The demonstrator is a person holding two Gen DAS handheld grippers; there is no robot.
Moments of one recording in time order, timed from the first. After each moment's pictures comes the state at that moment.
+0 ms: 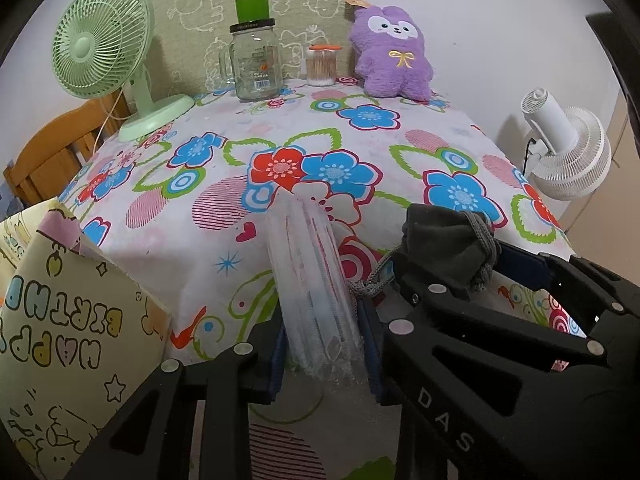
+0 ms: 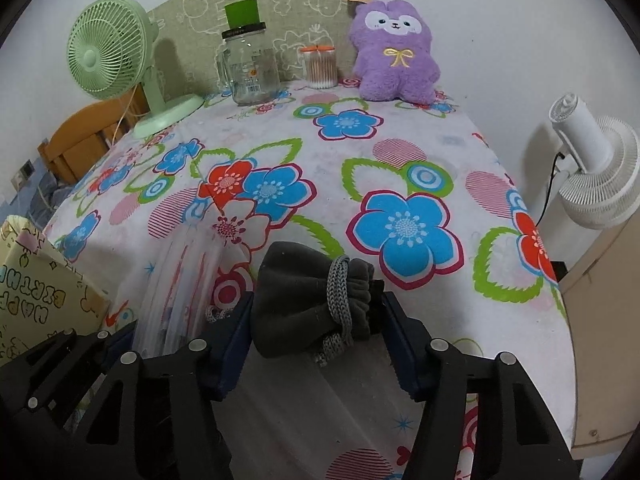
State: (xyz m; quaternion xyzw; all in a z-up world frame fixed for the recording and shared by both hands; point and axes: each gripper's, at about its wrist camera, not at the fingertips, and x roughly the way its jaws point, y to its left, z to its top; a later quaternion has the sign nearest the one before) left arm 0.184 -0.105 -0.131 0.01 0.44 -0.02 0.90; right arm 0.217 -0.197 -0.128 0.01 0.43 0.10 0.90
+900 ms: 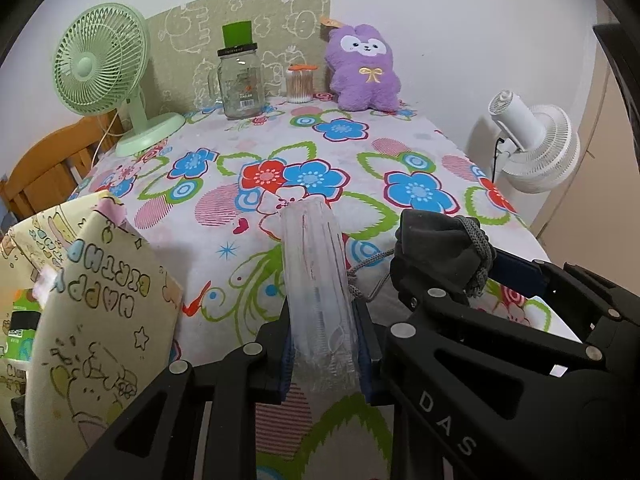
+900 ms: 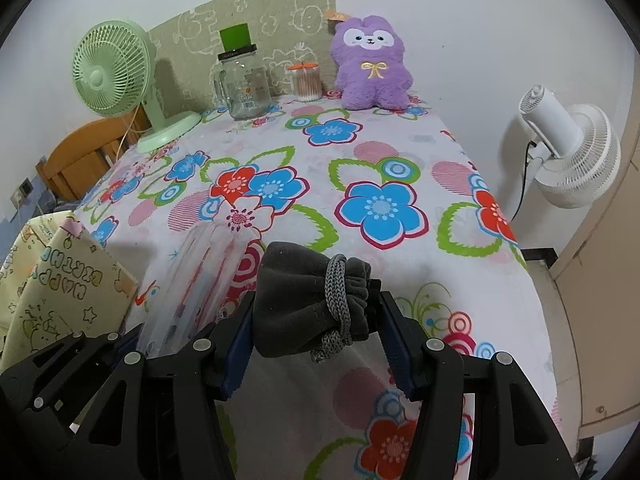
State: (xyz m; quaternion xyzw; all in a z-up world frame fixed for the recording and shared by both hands) left arm 0.140 -0.109 -0.107 0.02 0.42 -0.05 0.91; right arm 0.168 -0.207 -0.105 0.04 0.41 0.07 0.91
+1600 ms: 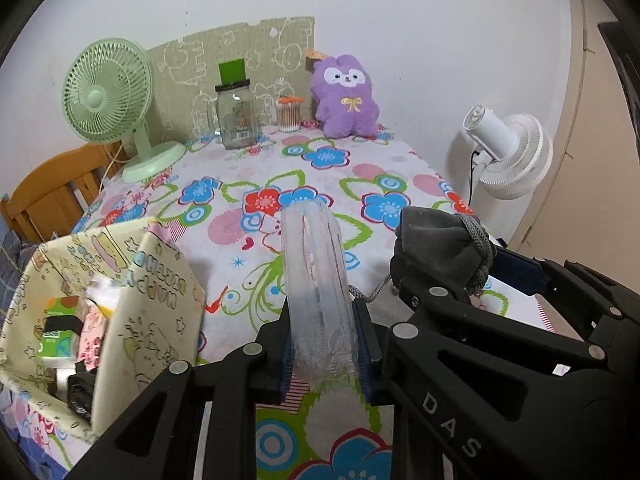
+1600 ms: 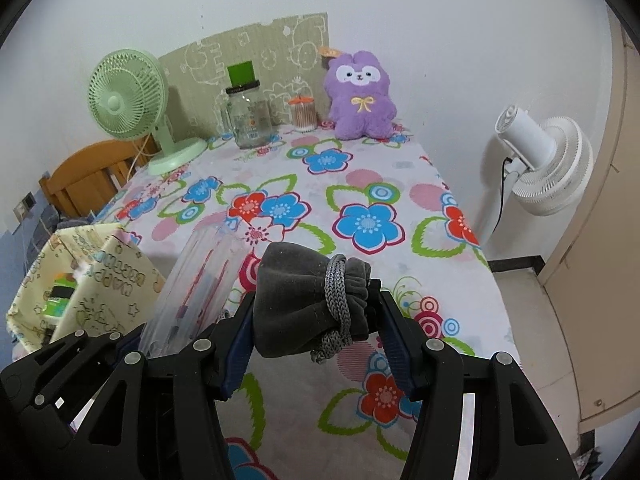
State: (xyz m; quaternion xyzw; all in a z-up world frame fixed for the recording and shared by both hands) left arm 0.099 -0.107 -0.066 0.03 0.38 -0.08 0.92; right arm 0.118 -0.208 -0.063 0.05 0.38 0.06 0.92
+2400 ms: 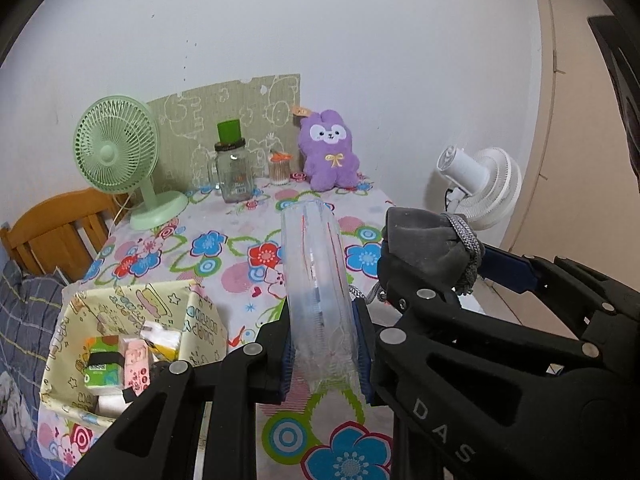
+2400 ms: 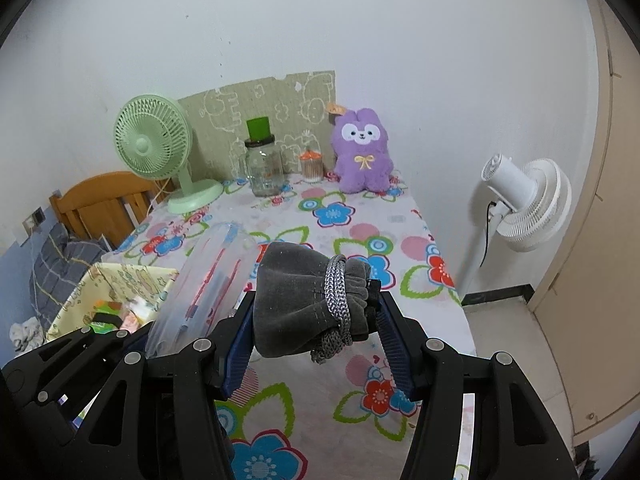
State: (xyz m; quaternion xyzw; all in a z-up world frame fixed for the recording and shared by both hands) left arm 0.063 -0.096 0.003 0.04 0.32 -0.11 0.94; right arm 0.074 -0.199 0.012 0.04 0.32 0.05 0.95
